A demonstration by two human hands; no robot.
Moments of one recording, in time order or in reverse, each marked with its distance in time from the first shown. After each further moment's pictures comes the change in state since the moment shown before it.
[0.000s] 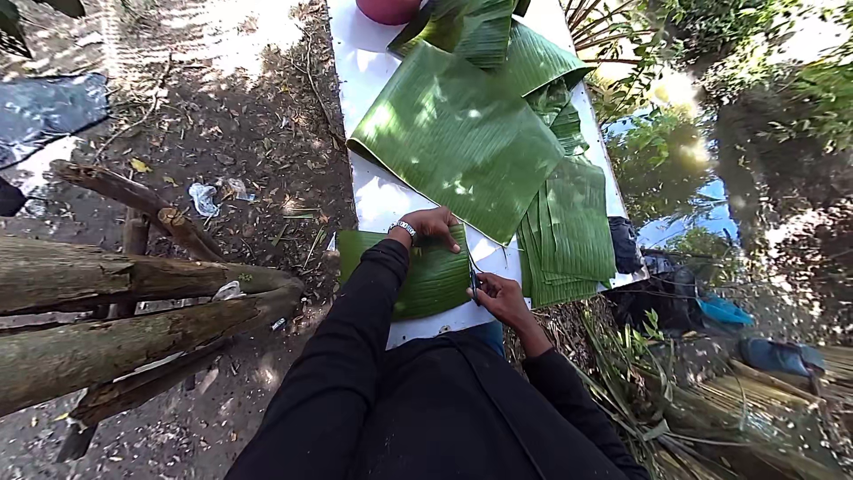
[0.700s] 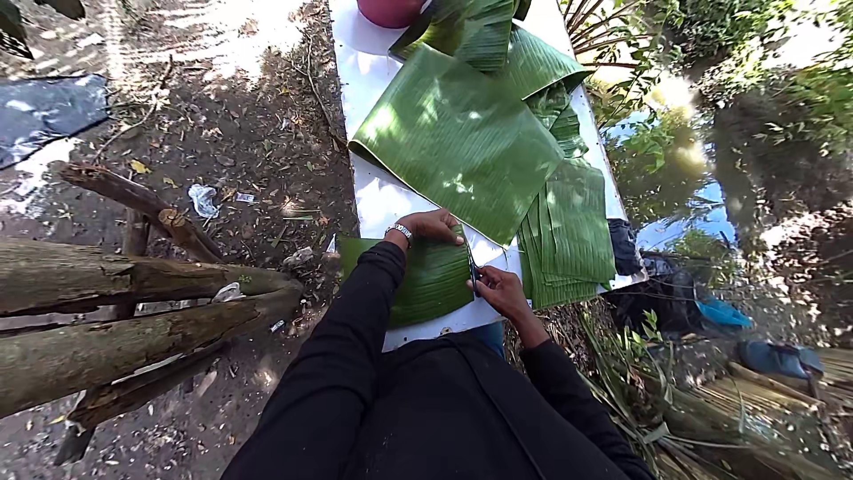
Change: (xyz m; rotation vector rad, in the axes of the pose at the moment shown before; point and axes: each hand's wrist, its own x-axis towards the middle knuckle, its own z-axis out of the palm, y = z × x) left_hand -0.010 -0.003 0.000 -0.126 0.004 0.056; right_hand 0.019 0.002 -0.001 -0.066 0.022 -0.022
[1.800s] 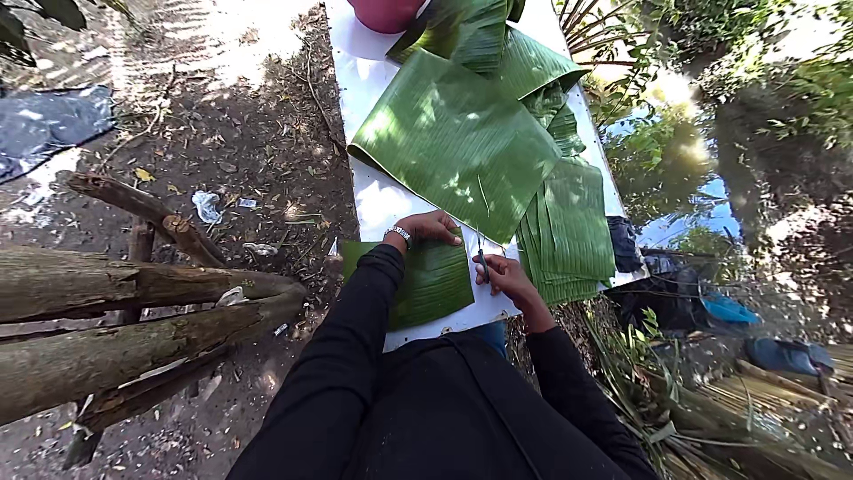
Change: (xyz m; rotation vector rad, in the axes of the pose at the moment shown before) left_hand 0.001 -0.004 -0.001 0.011 0.003 0.020; right_hand 0.017 -0.020 -0.027 0.441 -0.158 0.256
